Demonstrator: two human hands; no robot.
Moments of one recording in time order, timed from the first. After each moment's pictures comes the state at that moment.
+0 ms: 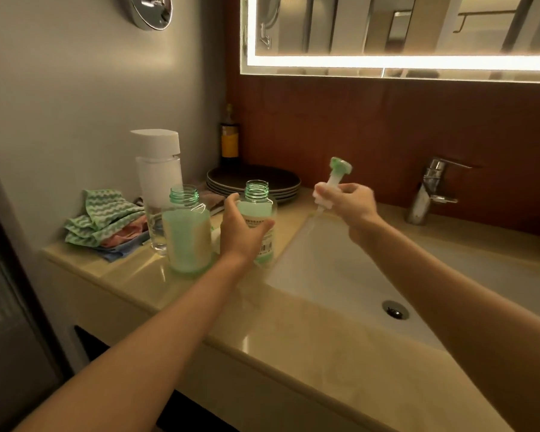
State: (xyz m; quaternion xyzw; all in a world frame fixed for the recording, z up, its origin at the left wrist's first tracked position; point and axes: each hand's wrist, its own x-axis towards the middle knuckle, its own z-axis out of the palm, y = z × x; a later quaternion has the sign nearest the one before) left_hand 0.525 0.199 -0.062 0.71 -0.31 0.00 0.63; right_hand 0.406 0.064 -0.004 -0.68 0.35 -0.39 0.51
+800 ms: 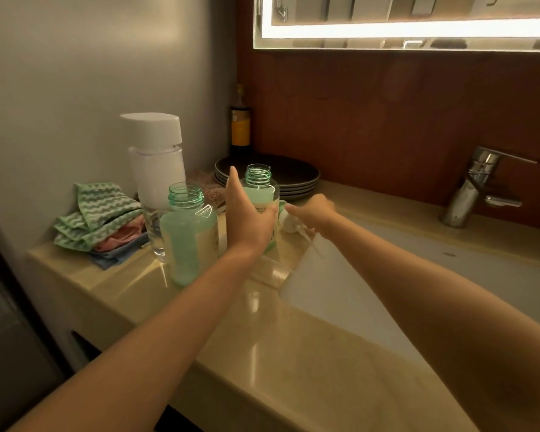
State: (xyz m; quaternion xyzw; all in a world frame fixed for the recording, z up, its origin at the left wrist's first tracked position) left_hand 0.551 0.182 -0.049 0.72 -0.30 0.05 0.62; right_hand 0.517 0.045 -0.044 -0.82 0.42 -0.16 0.35
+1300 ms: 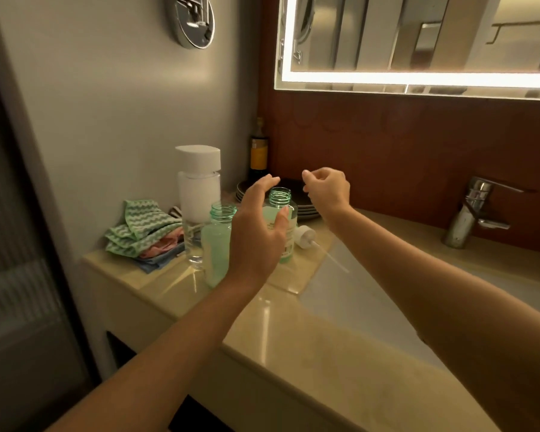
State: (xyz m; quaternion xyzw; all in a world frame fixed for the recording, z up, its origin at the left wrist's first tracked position) left_hand 0.510 0.253 -0.013 0.65 -0.41 0.22 0.61; right_hand 0.501 0.110 0.029 -0.77 0.30 -0.42 0.38
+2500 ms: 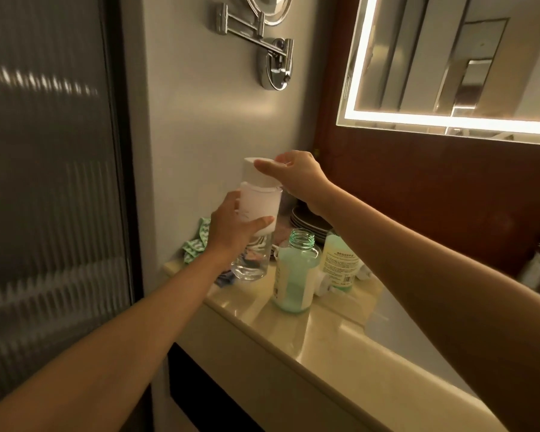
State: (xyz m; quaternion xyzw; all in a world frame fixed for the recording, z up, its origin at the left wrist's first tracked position) left_hand 0.638 0.349 0.006 0.72 -0.28 0.11 0.63; right_hand 0.572 0.253 0.103 -0.88 0.10 -0.31 0.35
